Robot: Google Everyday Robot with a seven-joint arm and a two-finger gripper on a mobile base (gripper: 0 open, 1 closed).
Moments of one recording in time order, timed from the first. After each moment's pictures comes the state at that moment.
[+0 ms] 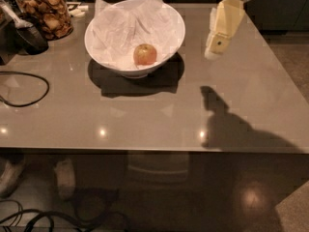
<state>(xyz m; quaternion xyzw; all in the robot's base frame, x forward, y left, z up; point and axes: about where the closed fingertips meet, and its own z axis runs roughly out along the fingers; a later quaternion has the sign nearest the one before) 0.566 -0.122 1.022 -0.66 0.72 -0.01 0.21</state>
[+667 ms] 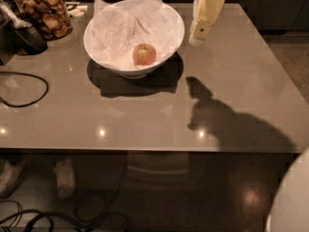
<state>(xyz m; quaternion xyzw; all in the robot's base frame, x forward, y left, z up) 0.608 -0.097 1.030 -0.67 0.71 -0.01 0.22</state>
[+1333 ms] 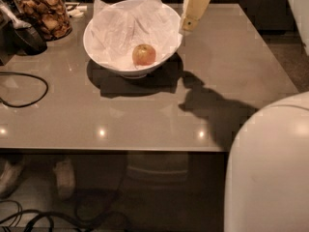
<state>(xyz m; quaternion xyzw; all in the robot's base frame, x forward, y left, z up) 0.648 -0.087 1.027 -0.67 0.71 -0.01 0.22</state>
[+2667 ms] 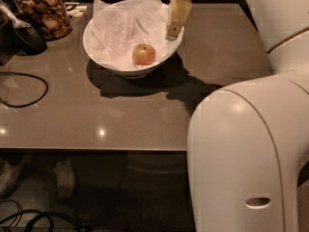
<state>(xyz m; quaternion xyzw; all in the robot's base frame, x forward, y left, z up) 0.689 -0.057 0.993 -0.67 0.71 0.01 0.21</state>
